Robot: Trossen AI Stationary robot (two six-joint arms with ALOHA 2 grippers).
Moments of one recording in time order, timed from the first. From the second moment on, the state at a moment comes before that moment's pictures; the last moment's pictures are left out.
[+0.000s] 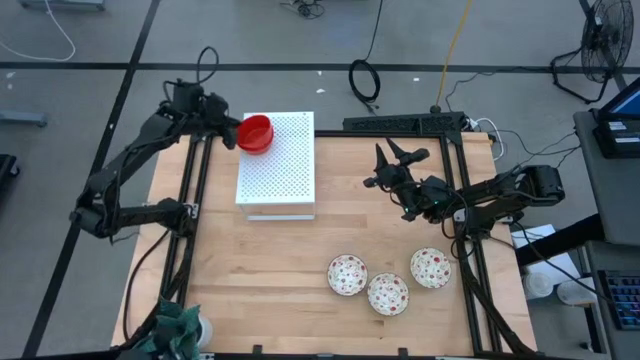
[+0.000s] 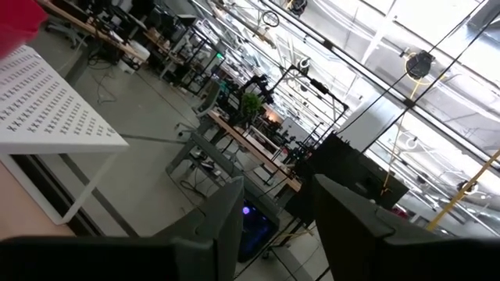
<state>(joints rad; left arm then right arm) 1.13 1.10 0.95 -0.54 0.37 0.25 -0.02 1.40 0.52 1.32 1.09 -1.06</state>
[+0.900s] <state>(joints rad) 0.61 1.04 0.95 -0.40 0.02 0.16 -0.02 1.40 0.52 1.32 1.07 -1.04</state>
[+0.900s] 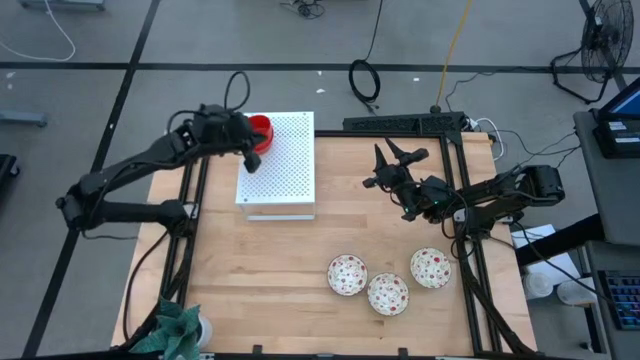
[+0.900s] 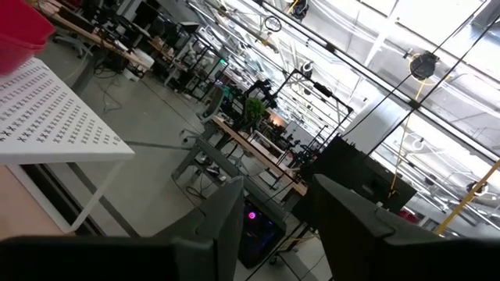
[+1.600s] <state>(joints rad) 0.60 0.92 0.95 -0.36 0.00 0.13 -0.02 1.40 0.52 1.32 1.07 -1.04</state>
